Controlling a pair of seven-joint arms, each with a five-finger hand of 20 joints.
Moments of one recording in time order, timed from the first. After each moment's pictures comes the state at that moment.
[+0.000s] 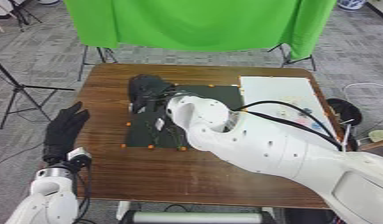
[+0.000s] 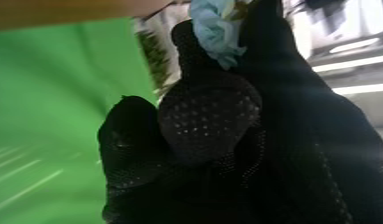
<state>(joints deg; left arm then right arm) 114.7 -60.5 -94.1 -103.9 45.6 13.6 17.5 -37.8 -71.8 14.1 -86.1 -108.1 5.4 11.7</state>
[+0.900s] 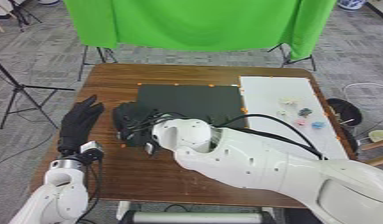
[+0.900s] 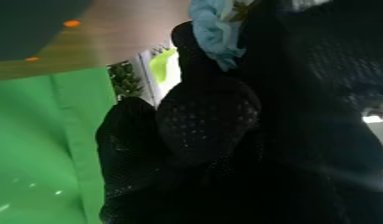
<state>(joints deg) 109.9 -60.3 -89.9 -102.5 45.7 10.8 17.1 -40.7 -75.8 10.1 -82.3 -113.1 3.7 8.6</state>
